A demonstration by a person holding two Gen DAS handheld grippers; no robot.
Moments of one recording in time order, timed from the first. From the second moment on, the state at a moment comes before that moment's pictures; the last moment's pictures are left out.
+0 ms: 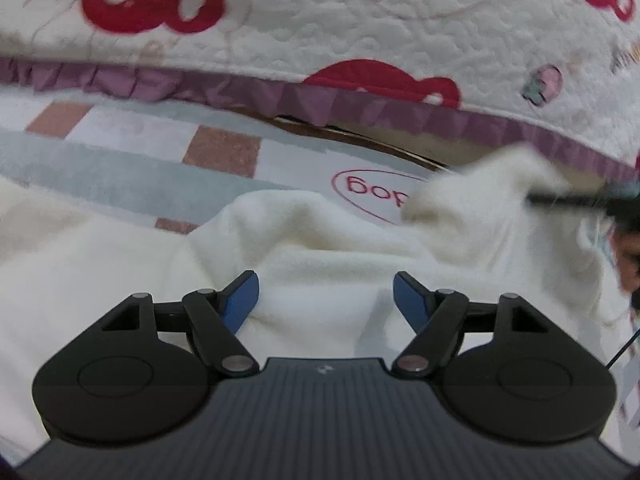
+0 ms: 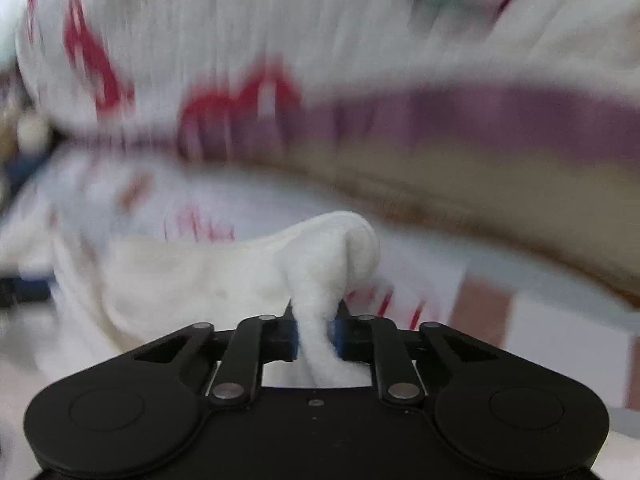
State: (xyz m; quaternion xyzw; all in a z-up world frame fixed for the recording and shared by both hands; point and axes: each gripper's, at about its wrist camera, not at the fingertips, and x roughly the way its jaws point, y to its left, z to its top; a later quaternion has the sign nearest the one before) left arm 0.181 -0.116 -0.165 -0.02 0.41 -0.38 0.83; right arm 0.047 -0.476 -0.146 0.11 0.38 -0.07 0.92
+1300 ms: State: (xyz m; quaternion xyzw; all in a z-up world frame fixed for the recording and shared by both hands) left arm 0.196 -0.115 -0.110 -0.04 0.30 -0.34 0.89; right arm -0.020 -0.502 -0.094 0.09 0.22 -0.08 0.97
